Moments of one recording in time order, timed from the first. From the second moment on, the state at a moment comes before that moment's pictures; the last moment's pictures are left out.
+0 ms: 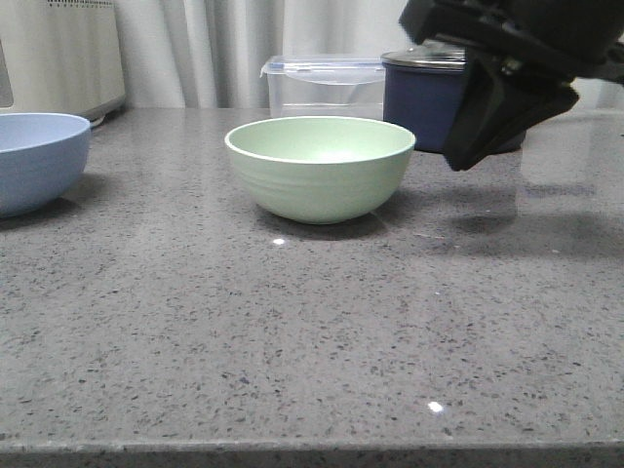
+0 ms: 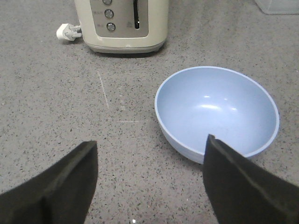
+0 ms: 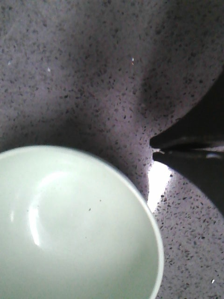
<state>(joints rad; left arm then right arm) 0.02 0.63 -0.60 -0.06 0.51 0.03 0.46 1.43 -1.06 0.23 0.69 0.04</state>
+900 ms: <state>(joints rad) 0.02 0.86 -0.82 -0.09 0.69 0.03 0.49 1.50 -1.05 0.28 0.61 0.03</state>
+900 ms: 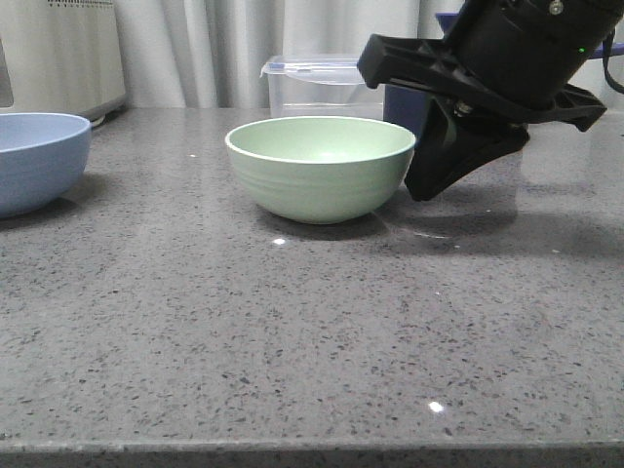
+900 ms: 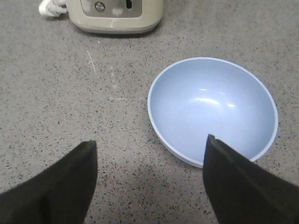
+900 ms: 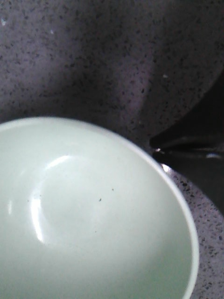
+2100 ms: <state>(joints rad) 0.02 1.49 -1.18 -0.12 0.90 0.03 0.49 1.50 -1.05 0.28 0.61 0.03</state>
